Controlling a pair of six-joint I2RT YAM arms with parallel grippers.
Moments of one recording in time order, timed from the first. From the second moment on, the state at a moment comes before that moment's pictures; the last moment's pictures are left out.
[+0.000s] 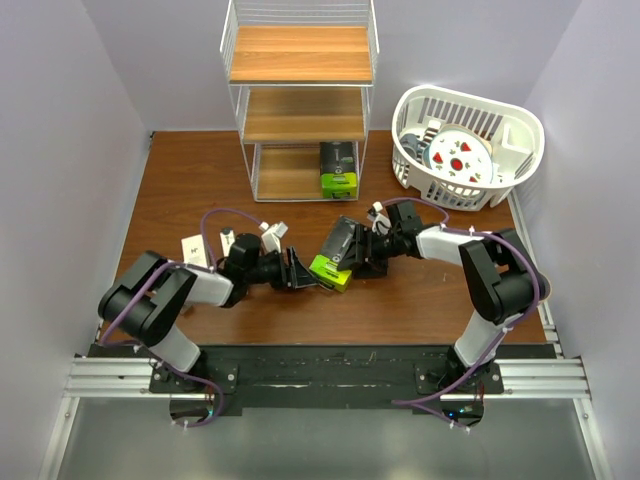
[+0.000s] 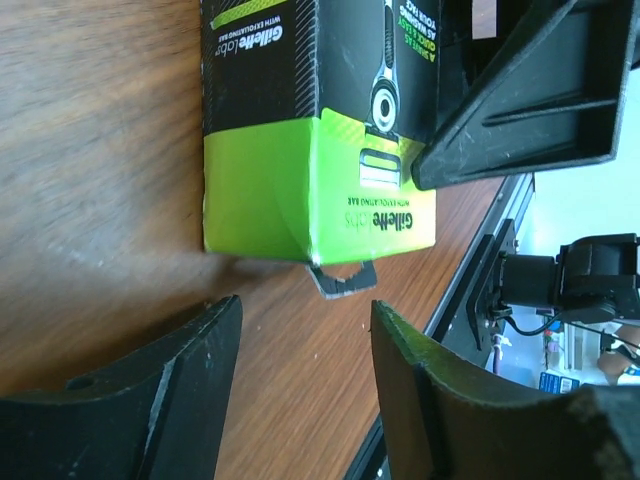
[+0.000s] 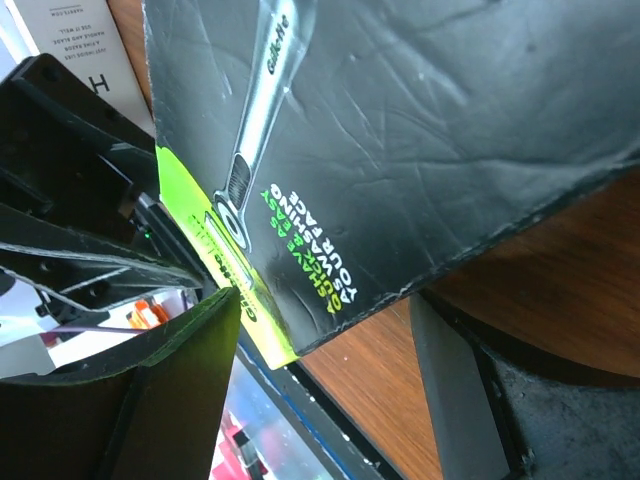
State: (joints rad) left arm -0.49 1.59 0.41 0.63 0.60 -0.75; right arm 0.38 1.74 0.87 -0.15 -0.71 0.62
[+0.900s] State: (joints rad) left arm -0.52 1.53 0.43 0.63 0.62 -0.54; right arm 0.43 1.90 0.99 -0.05 -0.85 0.70
